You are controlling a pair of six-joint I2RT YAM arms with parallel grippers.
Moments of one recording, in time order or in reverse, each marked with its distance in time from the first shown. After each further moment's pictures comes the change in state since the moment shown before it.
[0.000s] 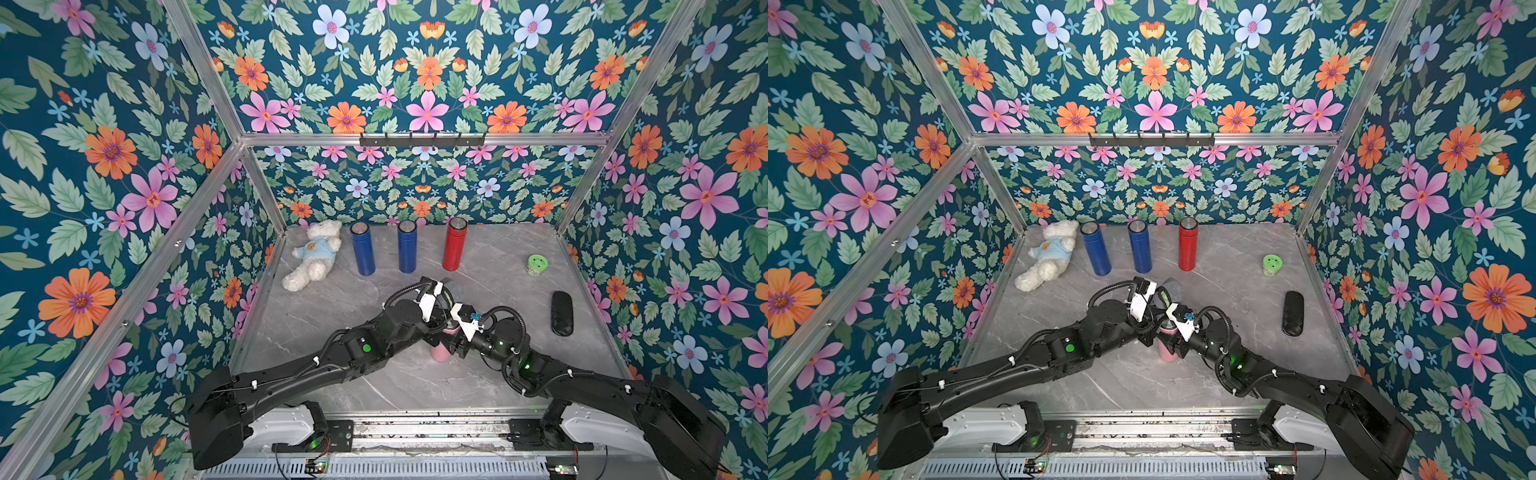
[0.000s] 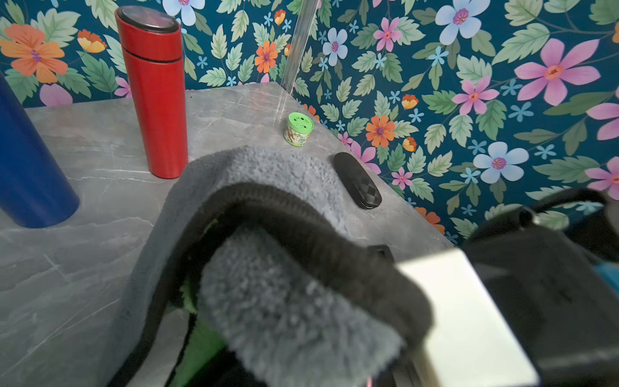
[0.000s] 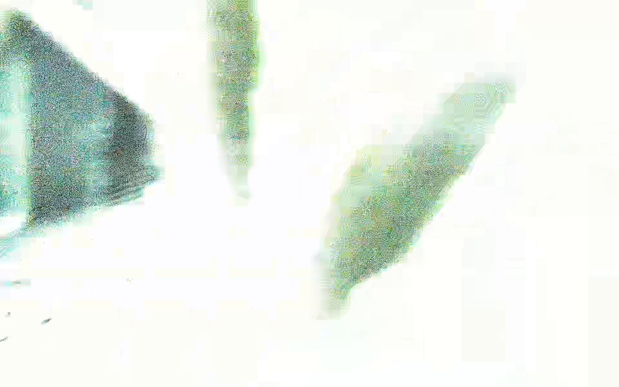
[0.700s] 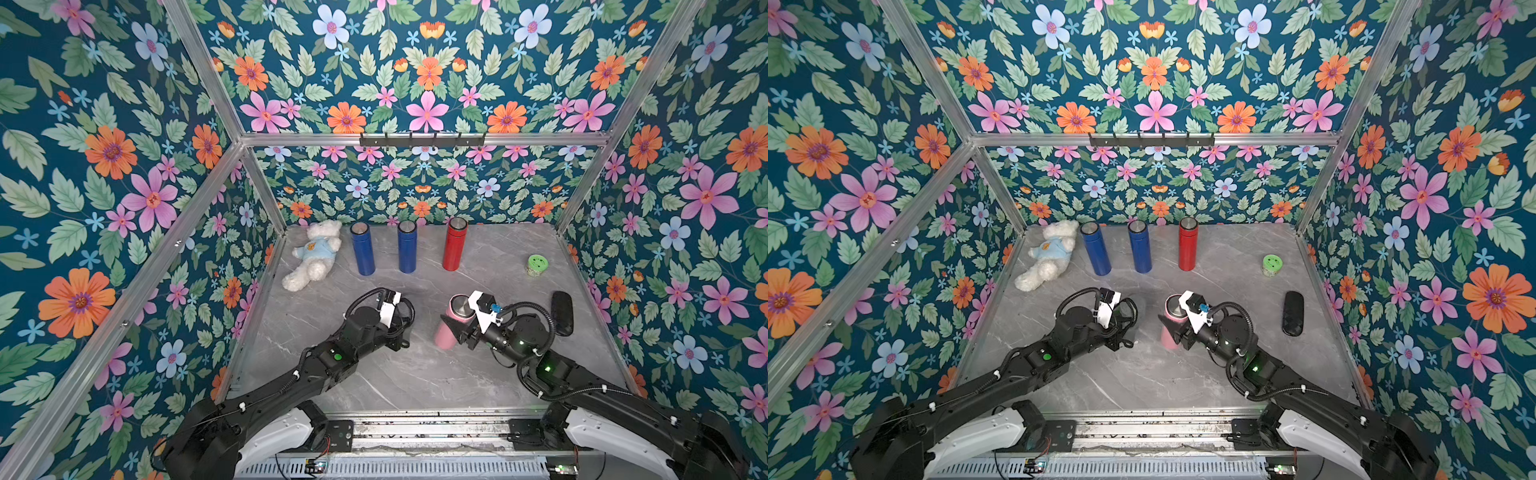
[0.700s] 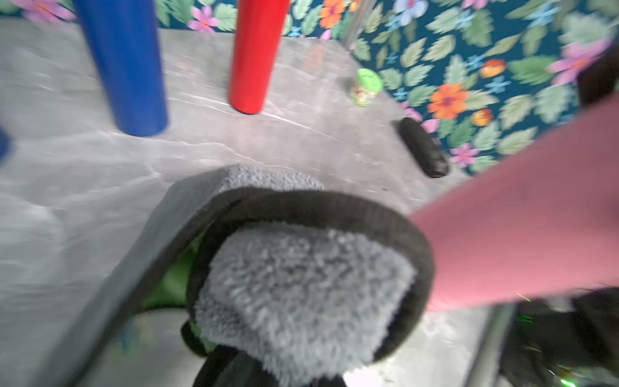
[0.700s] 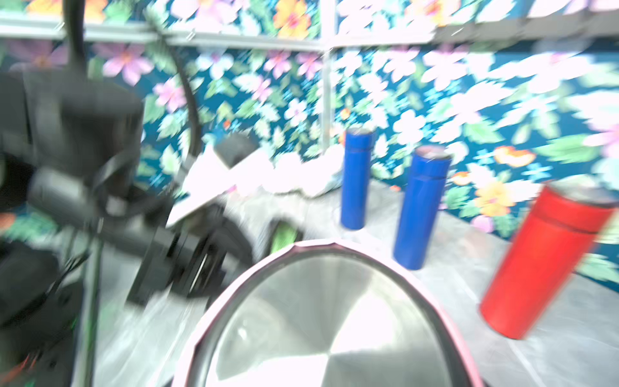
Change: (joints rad) left arm 0.295 -0.225 -0.399 0.186 0.281 0.018; right arm 0.003 -0.264 0.140 -0.262 0.146 0.048
